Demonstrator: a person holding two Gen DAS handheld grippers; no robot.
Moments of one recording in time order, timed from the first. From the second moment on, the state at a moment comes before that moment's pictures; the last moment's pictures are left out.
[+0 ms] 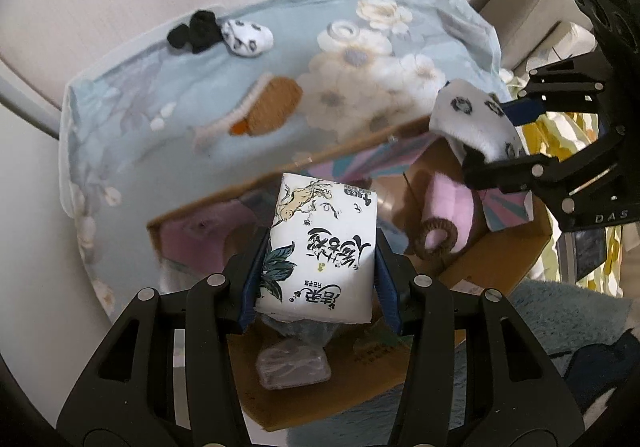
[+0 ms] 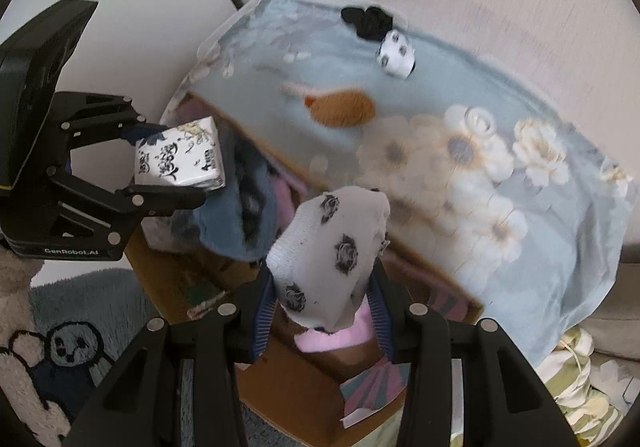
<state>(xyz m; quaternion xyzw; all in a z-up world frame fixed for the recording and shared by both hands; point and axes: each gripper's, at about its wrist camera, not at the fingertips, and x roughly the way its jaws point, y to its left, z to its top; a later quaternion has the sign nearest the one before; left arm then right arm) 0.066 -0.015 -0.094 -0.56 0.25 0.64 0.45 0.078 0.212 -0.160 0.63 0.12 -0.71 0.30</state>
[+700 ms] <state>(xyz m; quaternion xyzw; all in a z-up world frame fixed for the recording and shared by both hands) 0.083 -0.023 -0.113 -0.57 0.27 0.63 0.45 0.105 0.203 -0.177 0.64 0.14 -0.69 0.31</state>
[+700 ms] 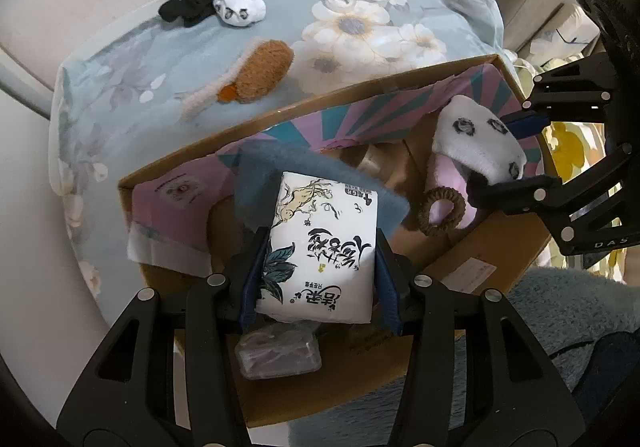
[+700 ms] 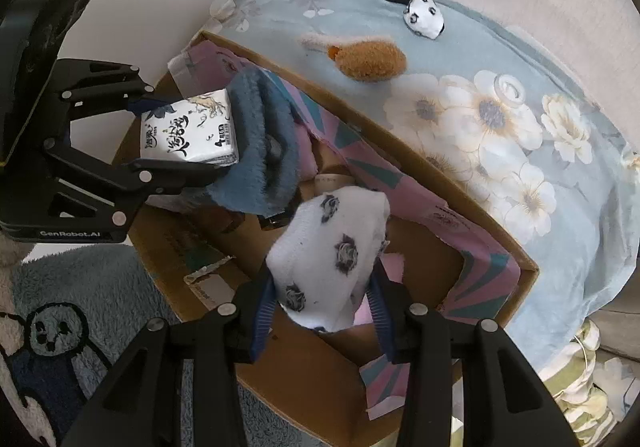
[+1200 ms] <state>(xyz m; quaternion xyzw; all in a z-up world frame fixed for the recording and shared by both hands) 0.080 -0.029 -0.109 -0.57 0.27 0.63 0.45 0.111 0.197 -0.181 0.65 0.12 -0.68 0.32</state>
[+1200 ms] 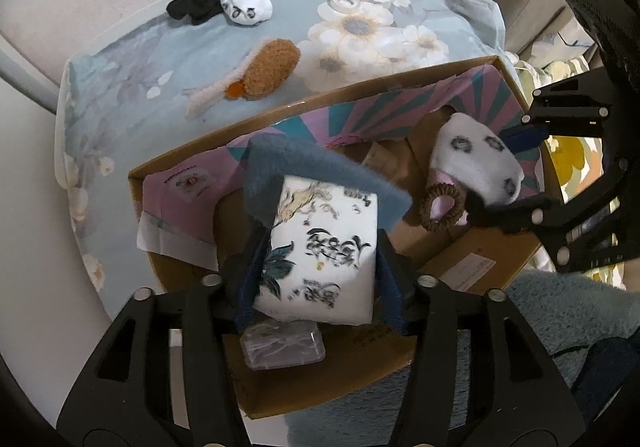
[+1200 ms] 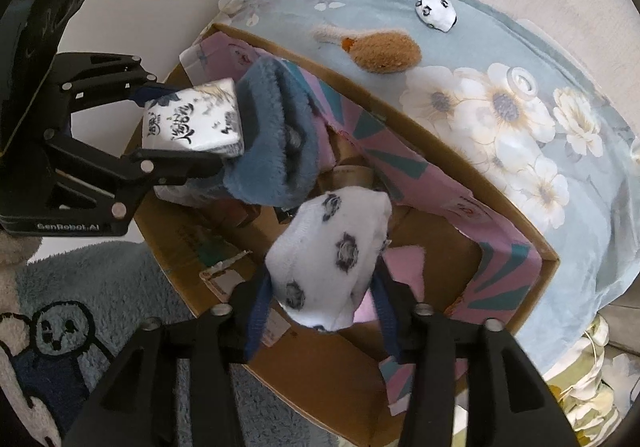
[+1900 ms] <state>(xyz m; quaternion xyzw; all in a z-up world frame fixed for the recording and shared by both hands) 0.030 -0.033 -0.066 -0.51 0.28 0.68 0.45 0.062 0.240 -0.143 0.63 0.06 -0.74 0.24</state>
